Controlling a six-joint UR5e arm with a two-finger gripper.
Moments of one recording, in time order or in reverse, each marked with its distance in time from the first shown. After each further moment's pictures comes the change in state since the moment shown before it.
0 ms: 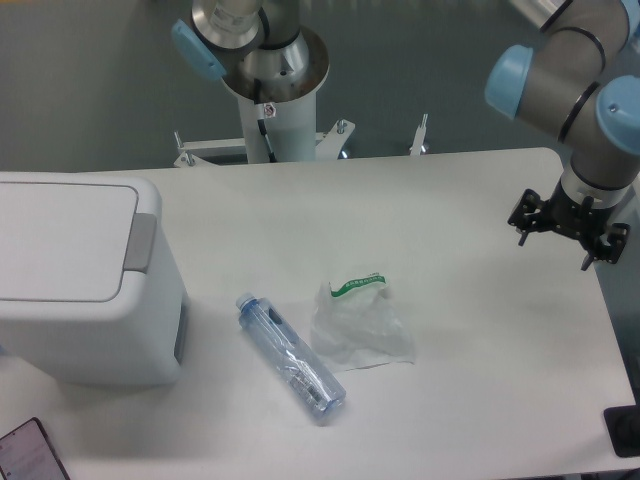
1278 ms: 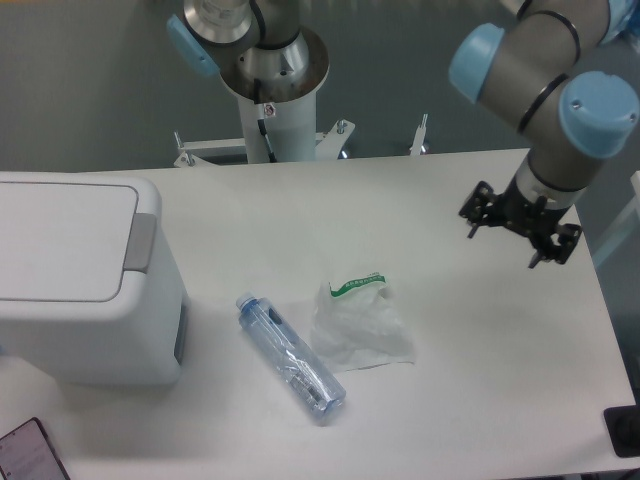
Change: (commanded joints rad) arm -0.175 0.061 0.083 -0.296 -0.067 -0.227
